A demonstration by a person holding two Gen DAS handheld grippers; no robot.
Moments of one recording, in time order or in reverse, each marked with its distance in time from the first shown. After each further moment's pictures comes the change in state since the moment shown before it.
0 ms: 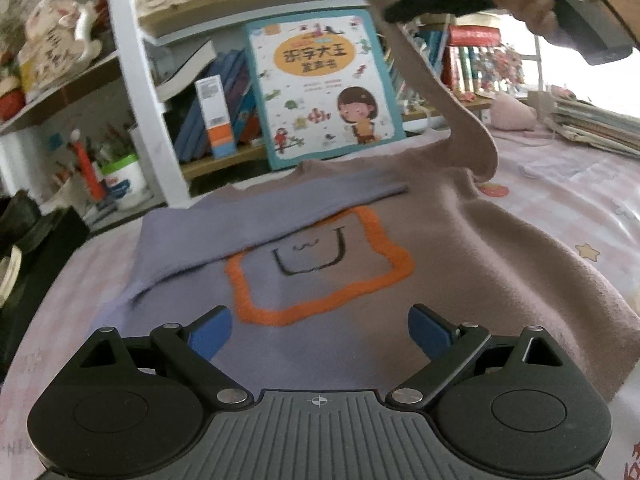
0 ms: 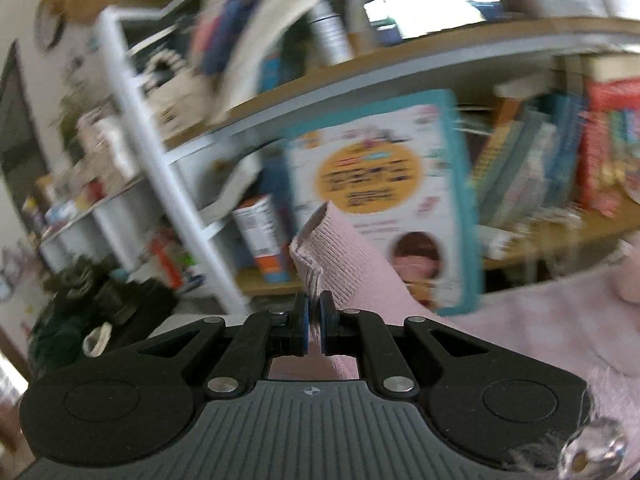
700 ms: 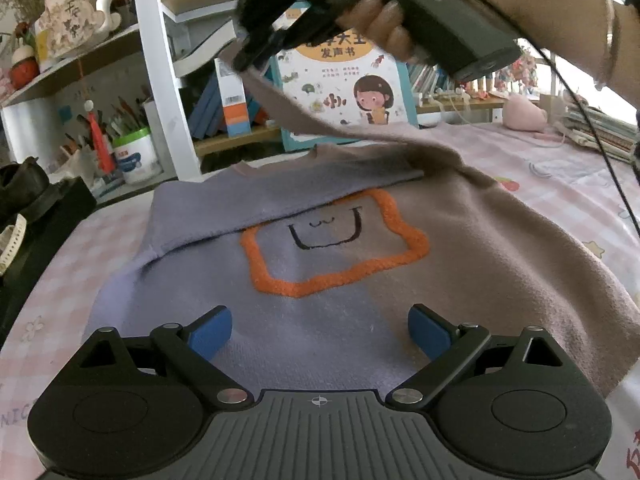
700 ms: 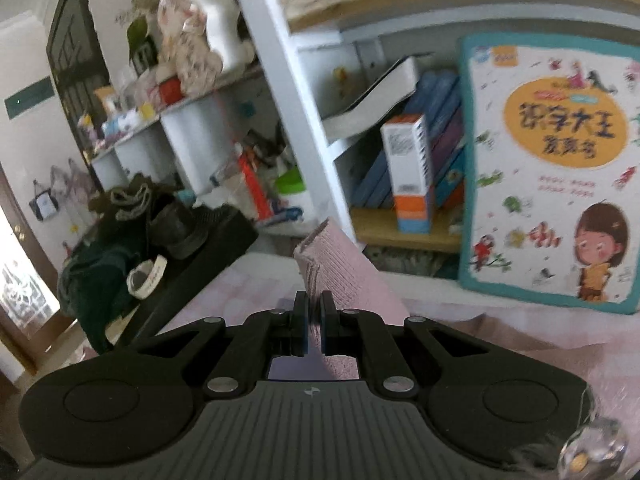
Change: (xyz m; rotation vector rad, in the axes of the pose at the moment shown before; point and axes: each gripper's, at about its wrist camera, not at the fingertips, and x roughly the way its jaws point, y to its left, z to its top) left arm -0.002 0.008 -0.008 -0.043 0.024 0.000; right arm 0.119 0.117 -0.035 -0.140 0.185 0.163
